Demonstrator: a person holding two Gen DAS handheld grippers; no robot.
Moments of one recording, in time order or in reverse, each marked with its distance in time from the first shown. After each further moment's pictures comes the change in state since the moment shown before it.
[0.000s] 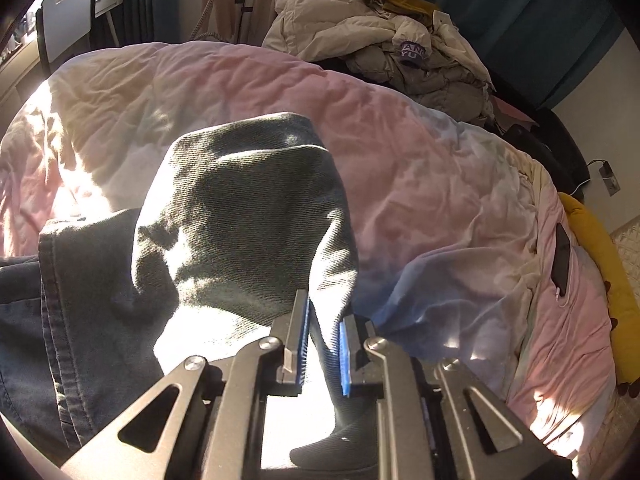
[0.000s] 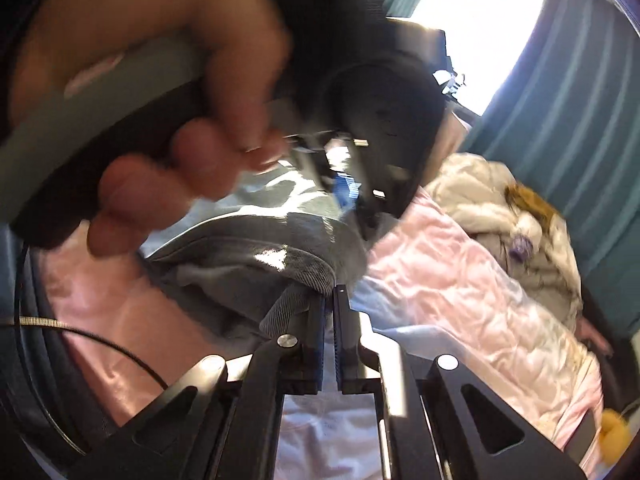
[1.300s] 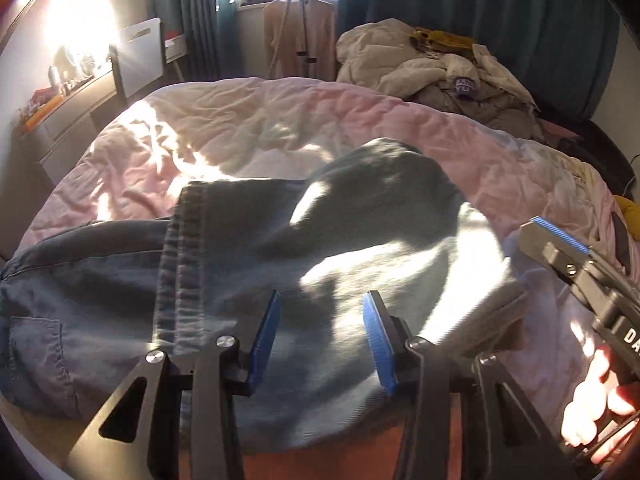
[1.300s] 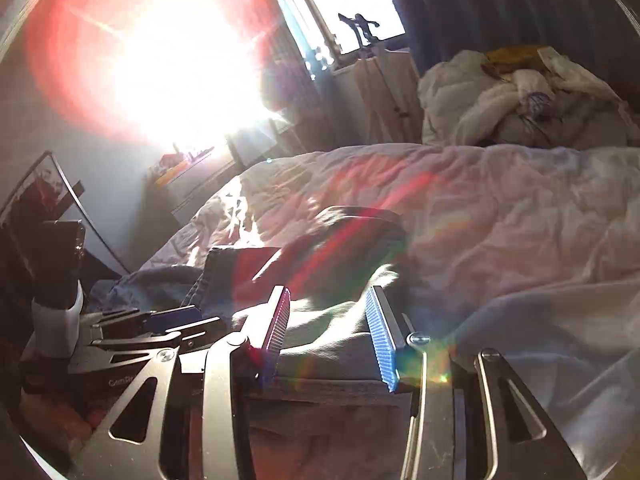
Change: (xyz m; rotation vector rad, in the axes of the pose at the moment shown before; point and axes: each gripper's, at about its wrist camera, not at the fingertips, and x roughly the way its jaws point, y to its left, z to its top) left arm -0.046 0.080 -0.088 0.017 -0.240 0.297; right arm 0.046 -0.078 0.013 0.613 -0.082 0.285
